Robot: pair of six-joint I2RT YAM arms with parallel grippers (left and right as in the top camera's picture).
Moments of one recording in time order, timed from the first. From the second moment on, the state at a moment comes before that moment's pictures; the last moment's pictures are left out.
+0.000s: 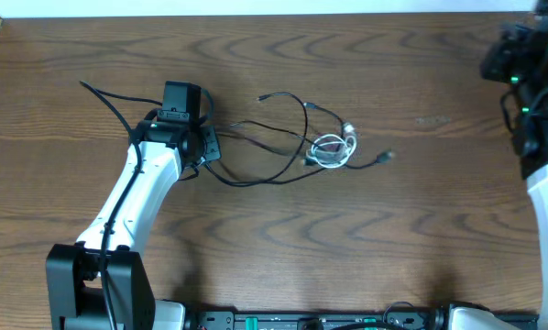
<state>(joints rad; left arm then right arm) -0.12 1.58 1.10 -0.74 -0.05 -0.36 -0.15 1.36 1.32 -0.30 -0.05 0.19</state>
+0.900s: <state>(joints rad) -0.12 1.47 1.11 0.01 0.54 -0.54 0.05 1.63 1.32 -0.46 -0.56 -0.04</state>
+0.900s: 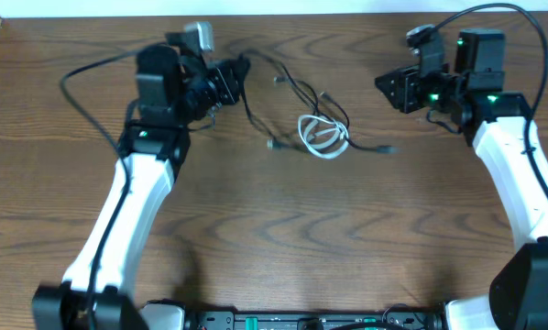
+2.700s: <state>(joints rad) -0.12 1.23 1.11 0.21 0.54 -0.86 0.45 2.13 1.32 -0.02 -0.69 0.83</state>
